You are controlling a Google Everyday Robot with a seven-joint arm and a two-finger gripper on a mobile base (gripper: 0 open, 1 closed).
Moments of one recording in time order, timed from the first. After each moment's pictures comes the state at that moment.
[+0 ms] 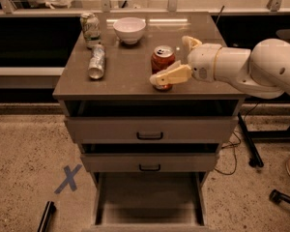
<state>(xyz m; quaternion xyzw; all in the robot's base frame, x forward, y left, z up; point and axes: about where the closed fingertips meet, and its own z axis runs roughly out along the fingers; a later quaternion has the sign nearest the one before) 0.640 -0.068 0.907 -0.41 0.66 0.25 0.58</state>
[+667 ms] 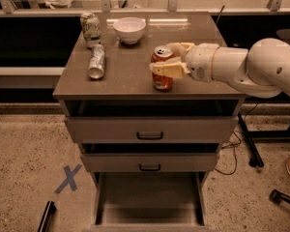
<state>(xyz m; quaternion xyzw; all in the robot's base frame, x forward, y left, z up) 0.640 -0.062 0.907 -0.42 0.66 0.25 0.58</state>
